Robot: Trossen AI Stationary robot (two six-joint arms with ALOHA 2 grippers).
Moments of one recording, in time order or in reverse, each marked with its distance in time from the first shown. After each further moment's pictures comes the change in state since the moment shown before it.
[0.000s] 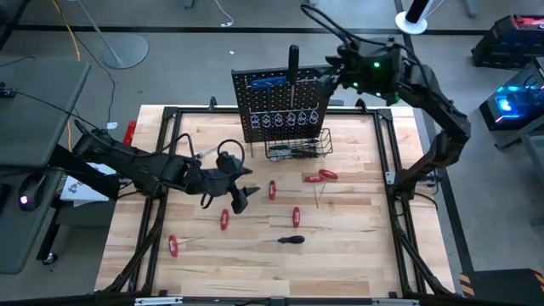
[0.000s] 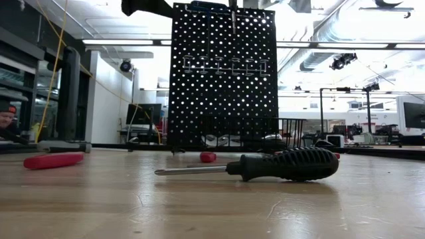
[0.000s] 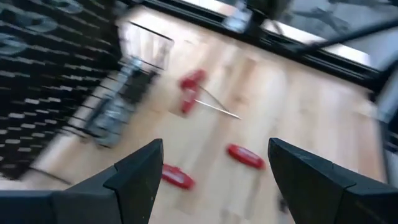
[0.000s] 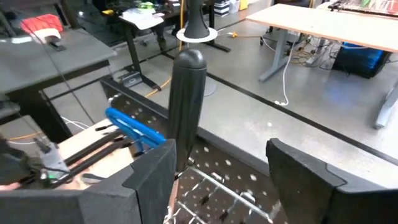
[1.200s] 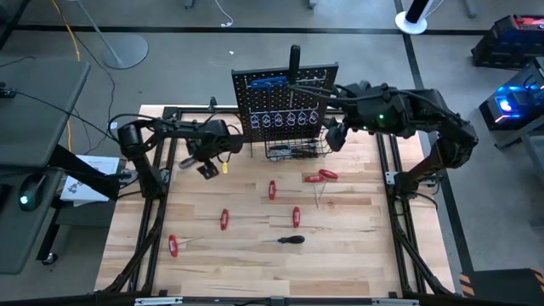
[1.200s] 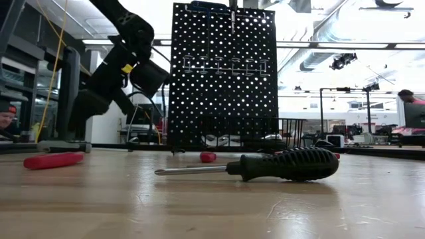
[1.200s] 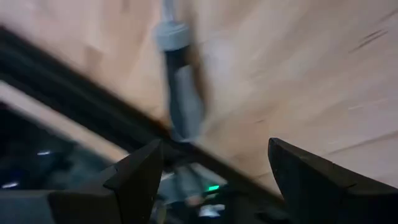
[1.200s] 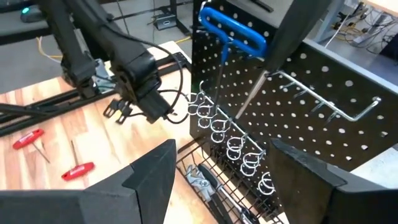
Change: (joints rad) left arm 0.710 0.433 -0.109 -0.898 0.232 0.290; right arm 0.346 -0.026 0.000 -0.296 0.113 0.105
